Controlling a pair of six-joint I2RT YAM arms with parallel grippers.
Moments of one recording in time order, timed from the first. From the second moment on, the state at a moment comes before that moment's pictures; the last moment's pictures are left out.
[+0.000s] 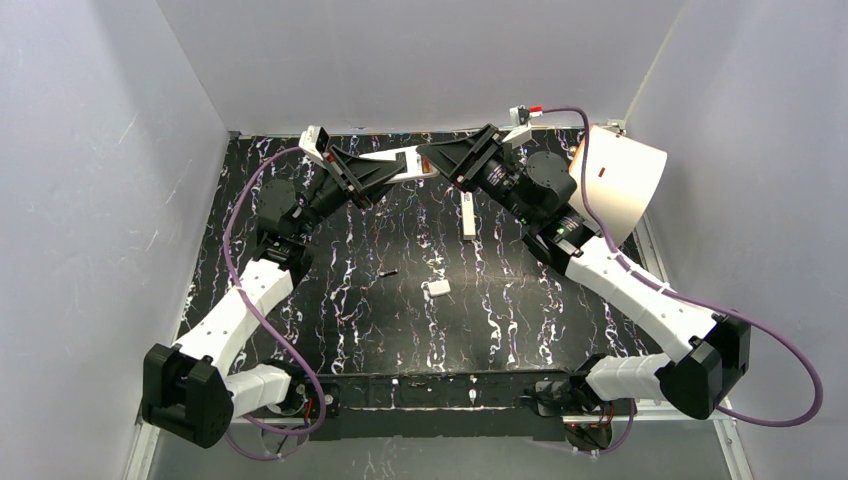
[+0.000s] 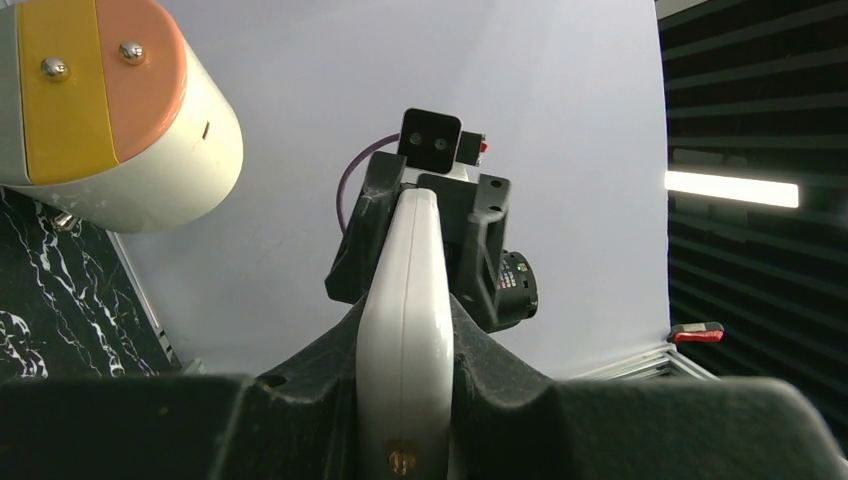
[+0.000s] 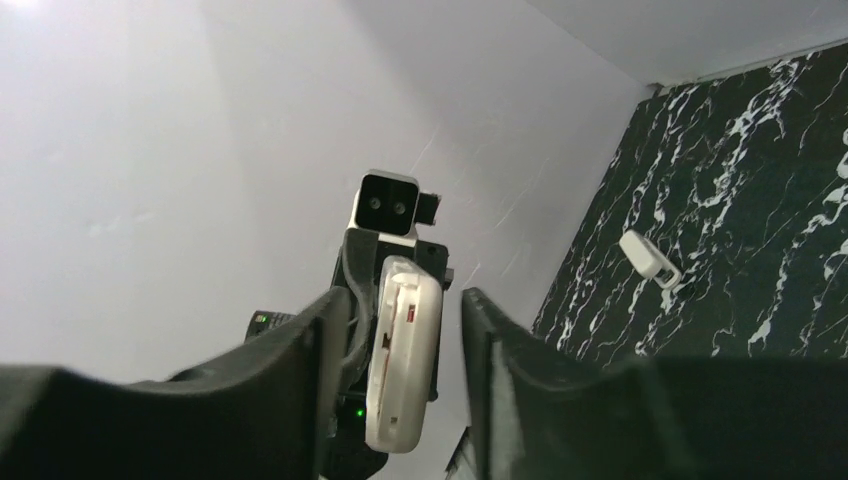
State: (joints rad) left arm -0.36 1.15 0.87 0.63 0.58 -1.62; right arm 0.75 1.27 1.18 0.27 -0.09 1.09
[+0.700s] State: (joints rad) left arm -0.33 0.94 0.89 0.13 0.51 -1.20; right arm 0.65 1.19 1.18 -0.06 -0.01 1.13
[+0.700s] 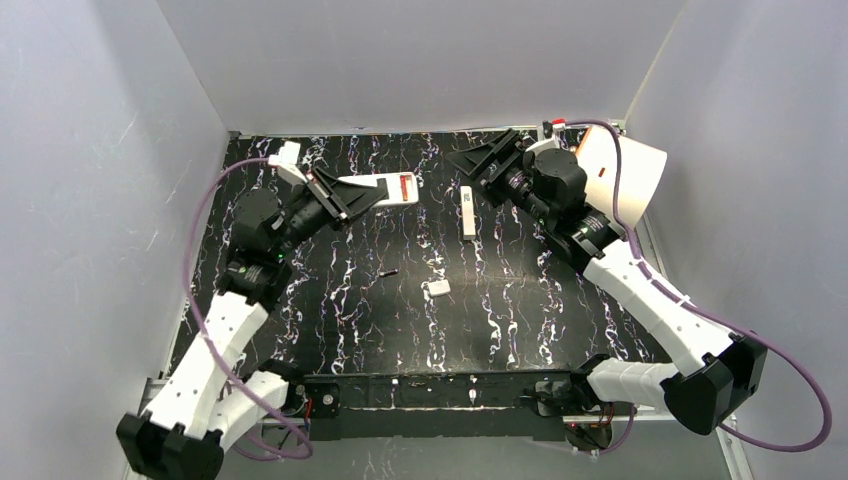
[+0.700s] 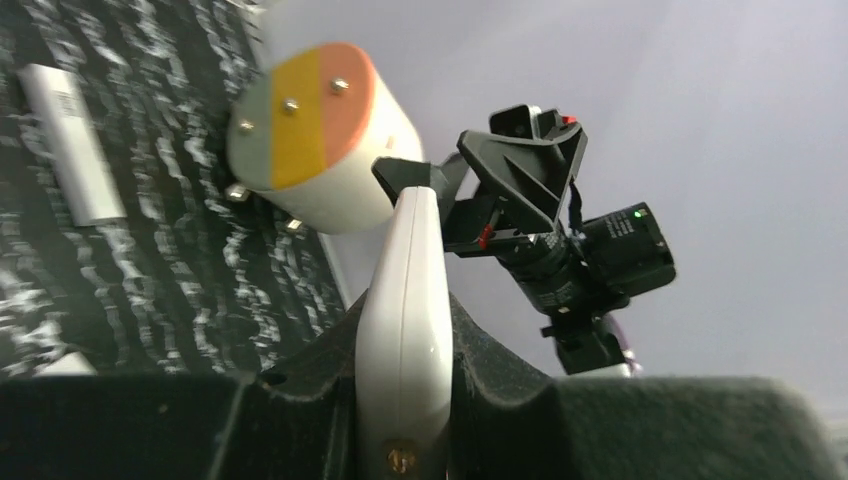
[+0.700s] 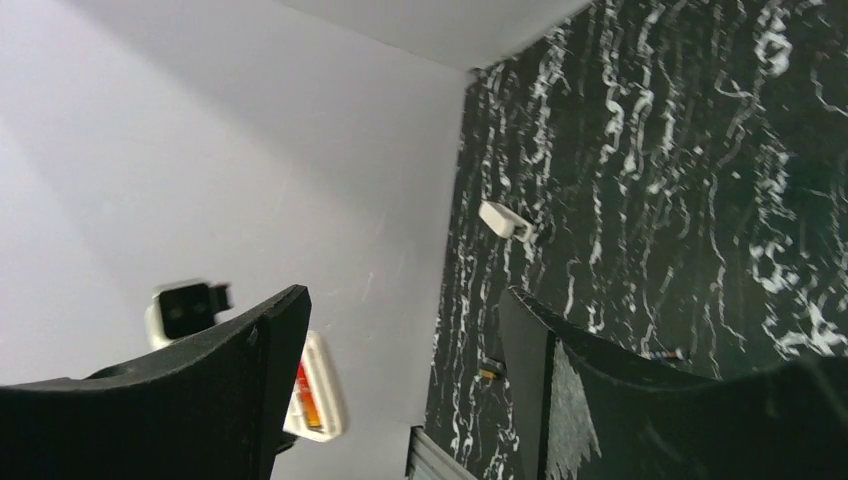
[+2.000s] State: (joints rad) left arm -0.33 0.48 1.12 -0.82 -0.01 -0.66; right arm 1.01 2.18 1.87 -0.84 0.23 1.33
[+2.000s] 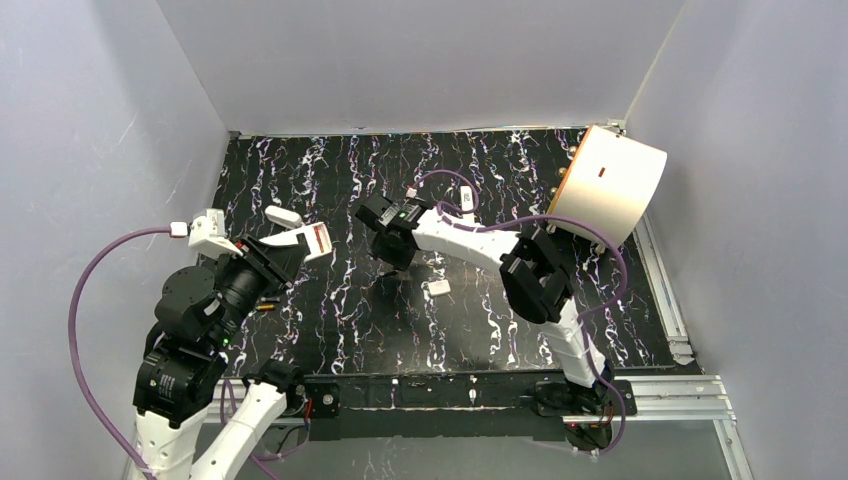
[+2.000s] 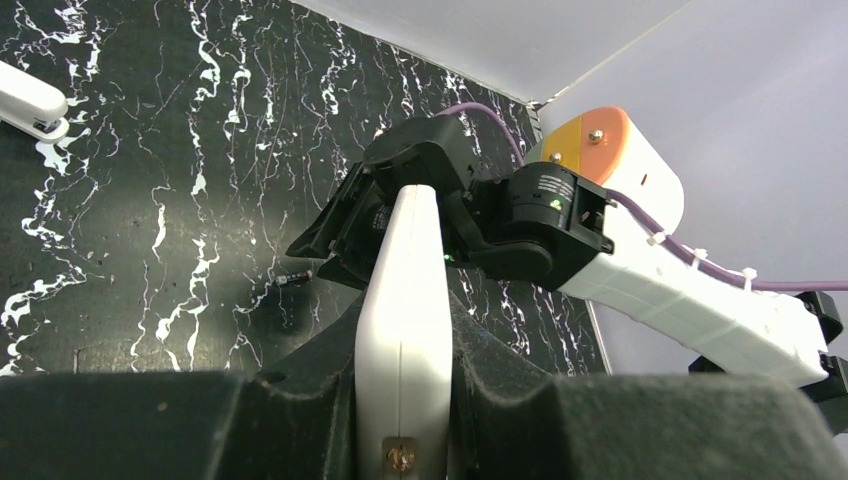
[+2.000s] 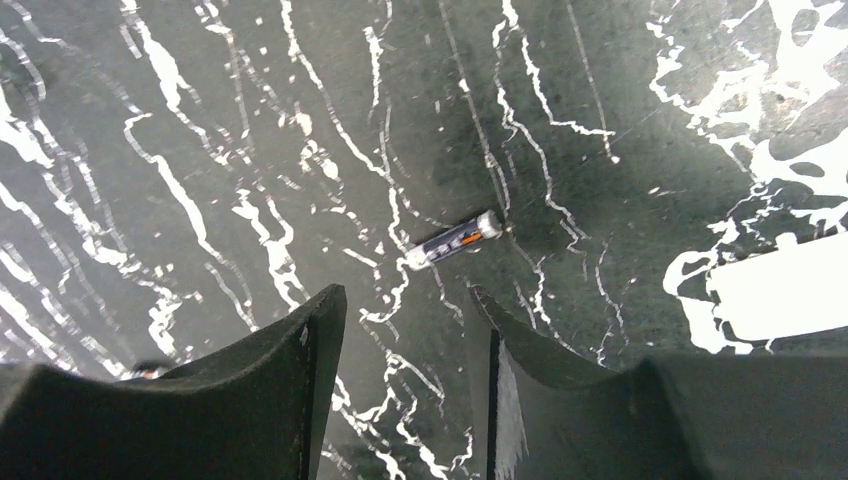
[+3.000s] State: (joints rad) left arm -0.33 0.49 1.11 -0.80 0.01 -0.62; right arm 1.02 2.36 2.04 -0.99 0.30 1.23
